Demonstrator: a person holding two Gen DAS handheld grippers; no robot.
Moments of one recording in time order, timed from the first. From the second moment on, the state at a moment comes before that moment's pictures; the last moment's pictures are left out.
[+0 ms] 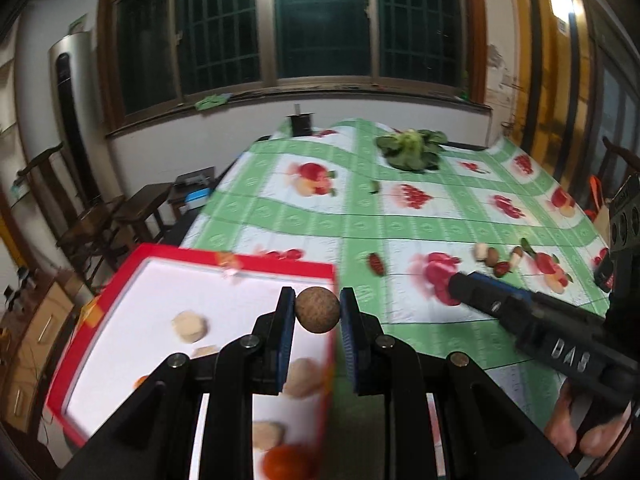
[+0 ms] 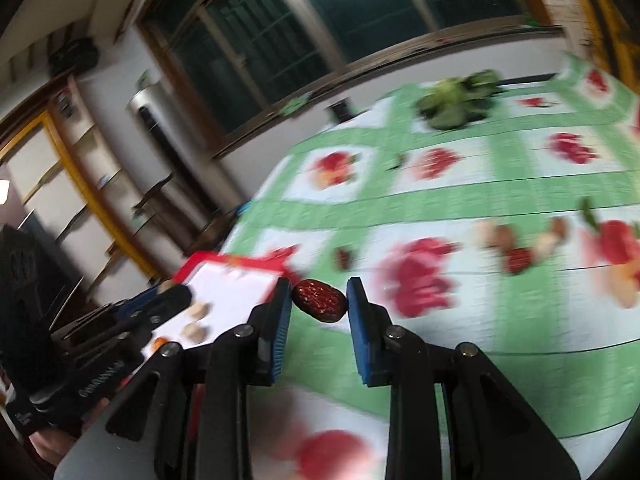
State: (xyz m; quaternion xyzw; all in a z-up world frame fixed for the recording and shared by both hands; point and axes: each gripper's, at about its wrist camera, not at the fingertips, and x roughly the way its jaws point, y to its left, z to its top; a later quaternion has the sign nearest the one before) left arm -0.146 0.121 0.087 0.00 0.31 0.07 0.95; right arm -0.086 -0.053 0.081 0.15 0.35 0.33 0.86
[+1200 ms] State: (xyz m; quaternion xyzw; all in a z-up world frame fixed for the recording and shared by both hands) left arm -0.183 0.221 0.054 -0.06 0.33 0.15 0.93; right arm -0.148 0.092 0.071 0.03 0.38 0.42 0.83
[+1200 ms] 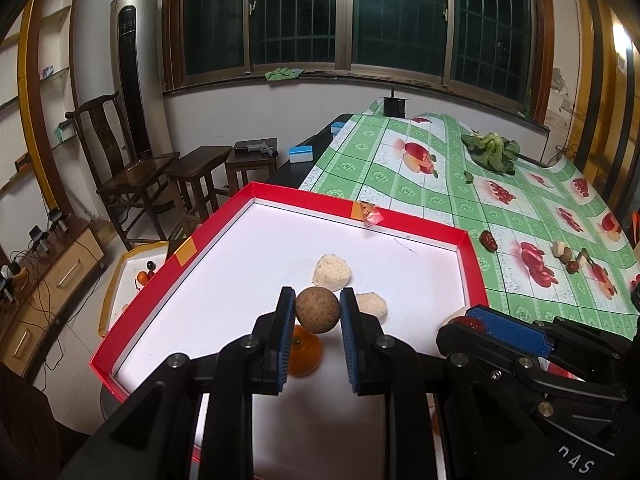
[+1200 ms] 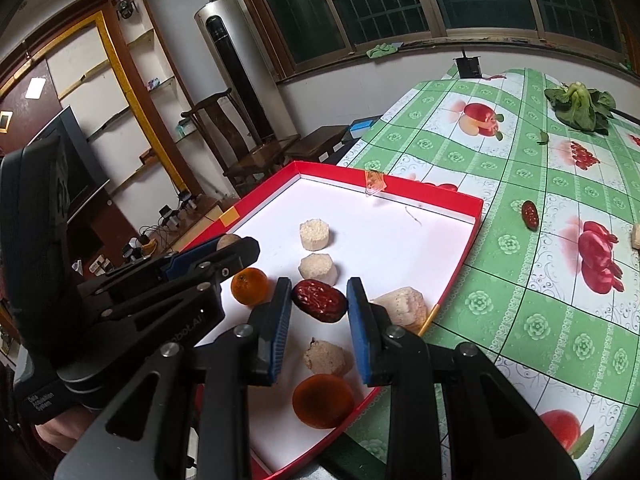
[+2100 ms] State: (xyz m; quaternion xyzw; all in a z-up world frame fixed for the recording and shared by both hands) left arm -0.185 0.235 0.041 -0.07 0.35 0.17 0.92; right arm -0.146 0.101 0.061 0.02 0.40 0.42 0.81
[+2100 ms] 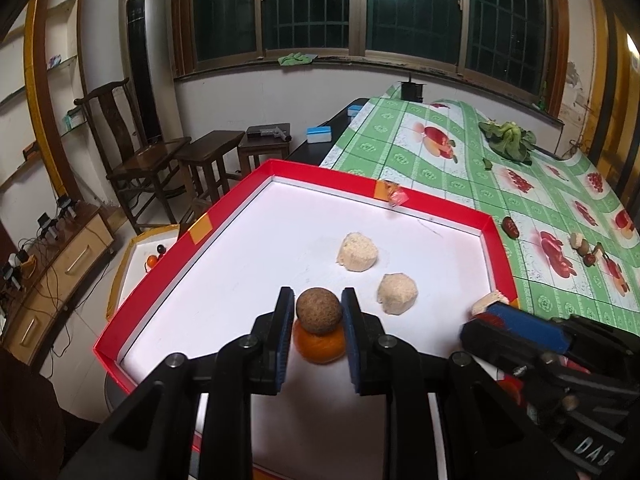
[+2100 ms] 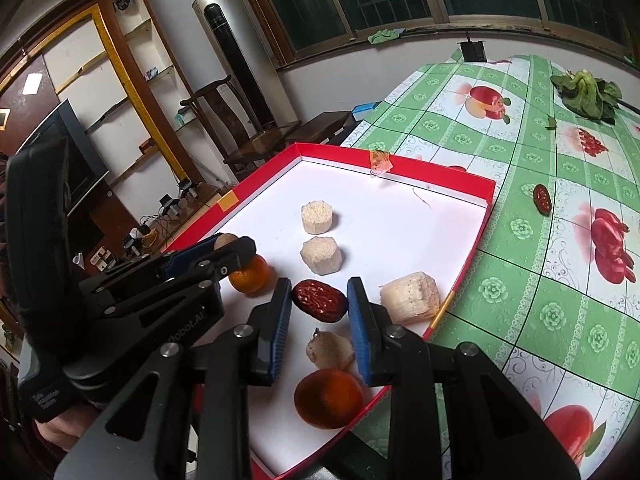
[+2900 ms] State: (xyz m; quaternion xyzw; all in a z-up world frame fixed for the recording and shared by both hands) left arm -0.181 0.208 0.052 -0.03 0.34 0.16 0.92; right arm -0.124 0.046 0.074 0.09 0.39 0.39 0.83
